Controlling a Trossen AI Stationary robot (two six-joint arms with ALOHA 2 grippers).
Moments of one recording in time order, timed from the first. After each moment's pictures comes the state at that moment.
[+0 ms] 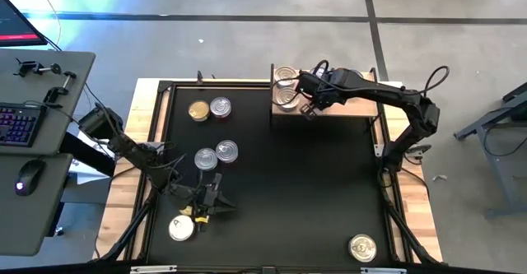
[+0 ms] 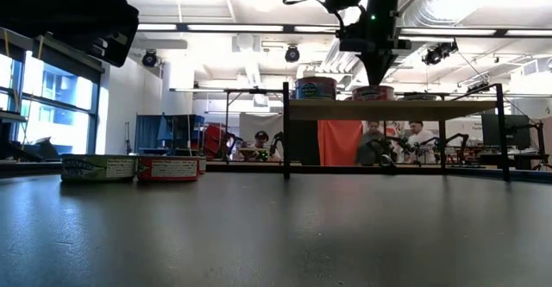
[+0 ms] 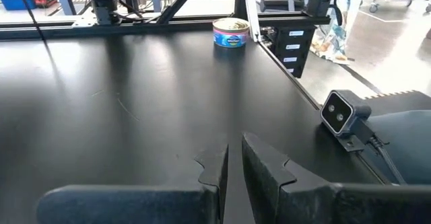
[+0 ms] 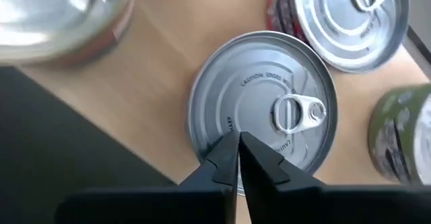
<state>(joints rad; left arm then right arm) -0.70 1.46 0.45 0.70 -0.48 -0.18 -0.39 1.64 1.52 -1.25 0.39 0.40</state>
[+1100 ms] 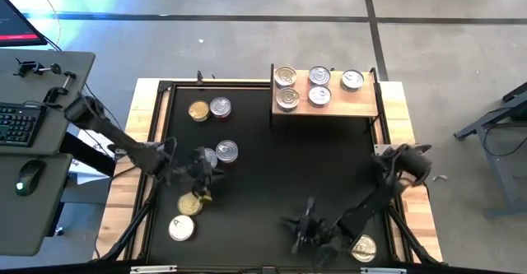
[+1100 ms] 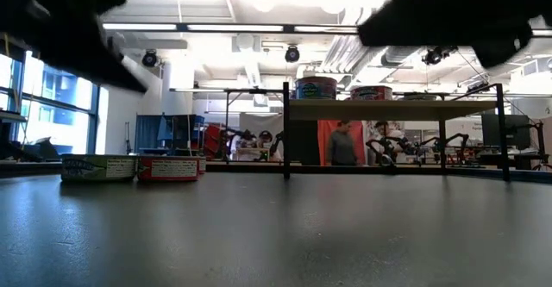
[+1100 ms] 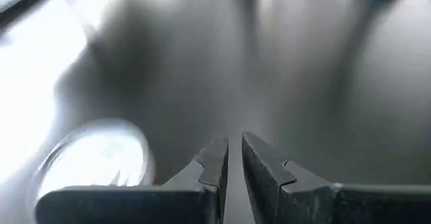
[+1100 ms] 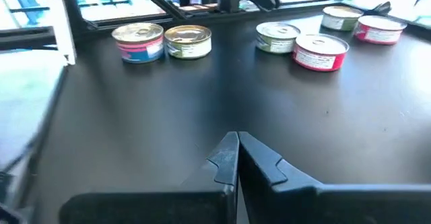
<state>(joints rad) -0.56 1.11 0.45 -0.07 -0.65 -0.47 0.81 2.00 1.10 0.23 1.07 0.64</state>
